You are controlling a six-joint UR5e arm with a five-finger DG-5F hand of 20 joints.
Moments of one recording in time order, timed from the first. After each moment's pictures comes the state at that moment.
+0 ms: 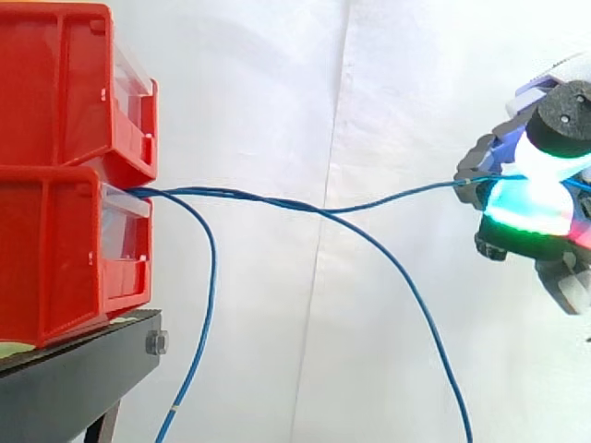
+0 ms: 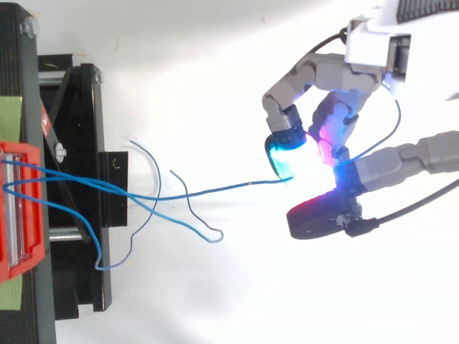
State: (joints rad) arm 0.08 -2.06 -1.17 -3.39 -1.37 -0.53
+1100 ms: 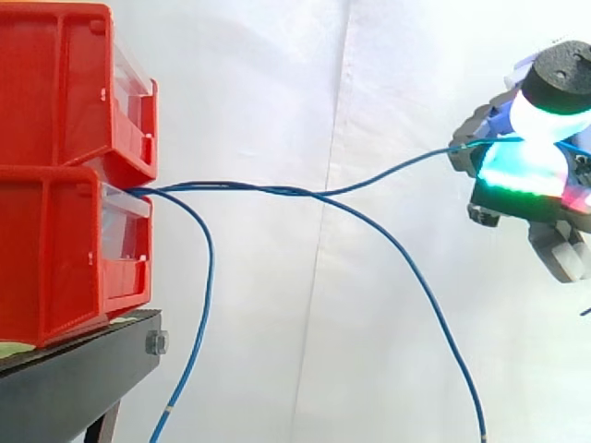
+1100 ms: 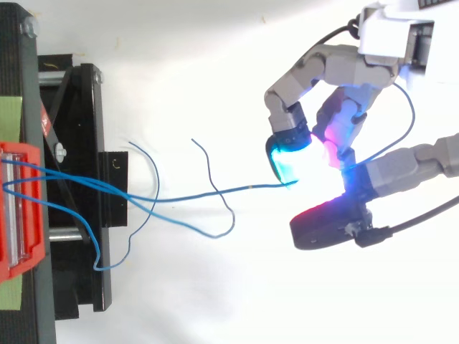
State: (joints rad) arm 0.09 -2.05 -1.15 -3.39 -1.37 -0.51
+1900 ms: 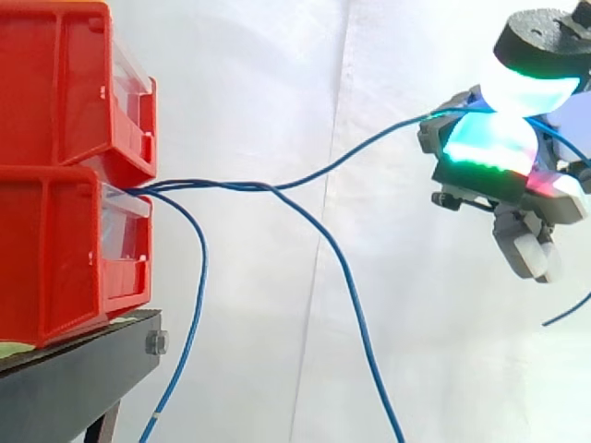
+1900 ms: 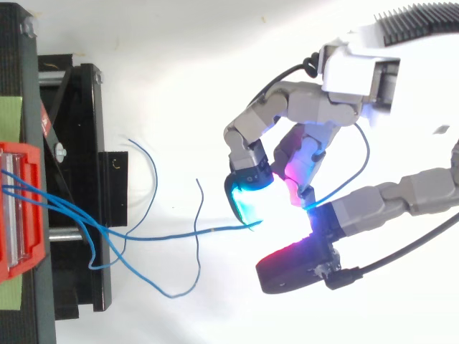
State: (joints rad) arm 0.11 -2.06 -1.23 -3.19 -1.36 -0.44
